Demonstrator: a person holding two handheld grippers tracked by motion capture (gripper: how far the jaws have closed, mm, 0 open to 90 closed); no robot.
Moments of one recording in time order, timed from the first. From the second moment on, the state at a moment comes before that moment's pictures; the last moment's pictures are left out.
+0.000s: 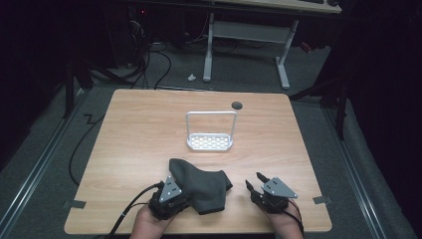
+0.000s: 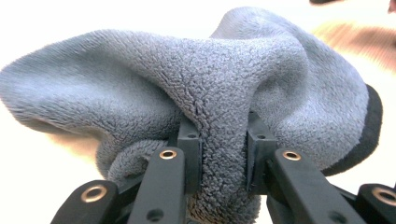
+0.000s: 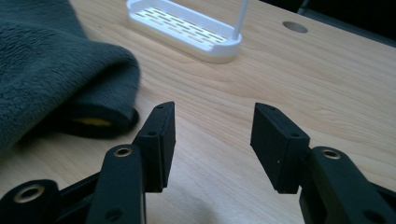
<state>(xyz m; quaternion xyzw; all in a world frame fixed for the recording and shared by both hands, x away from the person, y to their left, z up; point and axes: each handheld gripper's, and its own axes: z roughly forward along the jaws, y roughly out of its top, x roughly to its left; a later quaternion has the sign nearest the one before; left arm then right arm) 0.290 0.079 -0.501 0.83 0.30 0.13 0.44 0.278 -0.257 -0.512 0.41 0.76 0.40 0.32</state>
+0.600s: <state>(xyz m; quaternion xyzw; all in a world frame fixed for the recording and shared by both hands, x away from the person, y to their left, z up) 0.284 0.110 -0.484 0.80 0.31 0.14 0.50 0.285 -0.191 -0.525 0.37 0.82 0.37 0.23</state>
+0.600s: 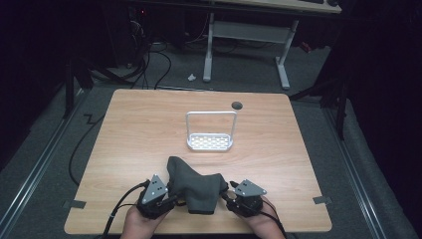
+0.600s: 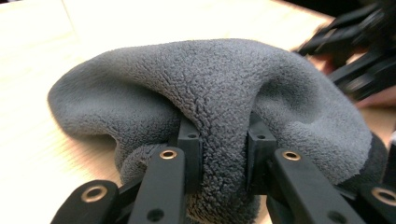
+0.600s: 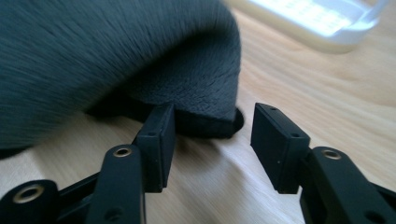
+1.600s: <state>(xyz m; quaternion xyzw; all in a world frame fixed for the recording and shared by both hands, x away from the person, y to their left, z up) 0.296 0.078 -0.485 0.84 0.27 0.10 0.45 0.290 -0.271 -0.492 0.47 0.72 0.39 0.34</state>
